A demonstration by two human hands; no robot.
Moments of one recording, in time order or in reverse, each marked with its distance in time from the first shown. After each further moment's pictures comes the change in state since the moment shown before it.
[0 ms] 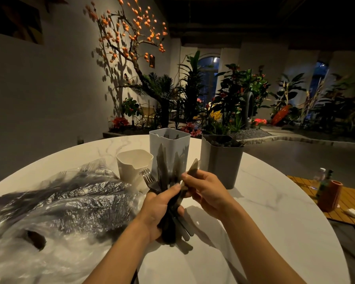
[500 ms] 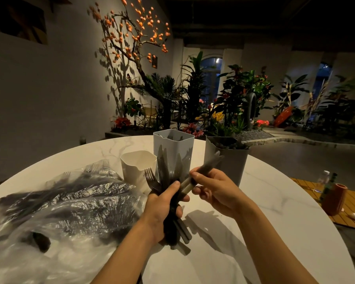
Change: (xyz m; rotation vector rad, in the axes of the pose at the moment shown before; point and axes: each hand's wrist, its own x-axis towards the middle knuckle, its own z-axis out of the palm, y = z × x) left_hand 0.002 0.003 0.002 0.003 0.086 0.001; right_hand 0.002 -0.016 -0.013 0.011 -0.108 0.016
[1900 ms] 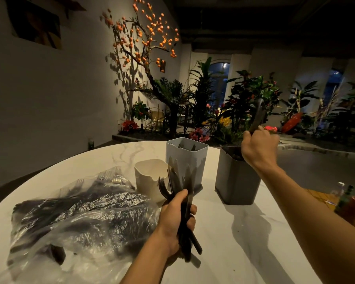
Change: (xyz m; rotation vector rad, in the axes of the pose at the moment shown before) left_hand 0.012 0.005 -0.008 -0.152 -0.071 -0.173; right_hand 0.075 -0.089 -0.050 -1.230 0.910 -0.311
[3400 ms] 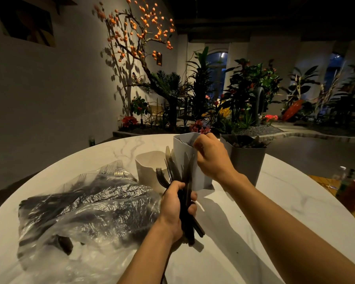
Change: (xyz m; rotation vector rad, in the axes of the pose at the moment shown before) left_hand -0.008 0.004 0.003 -0.072 -0.019 0.055; right_hand -0.074 -0.057 0.050 0.255 -0.280 -0.380
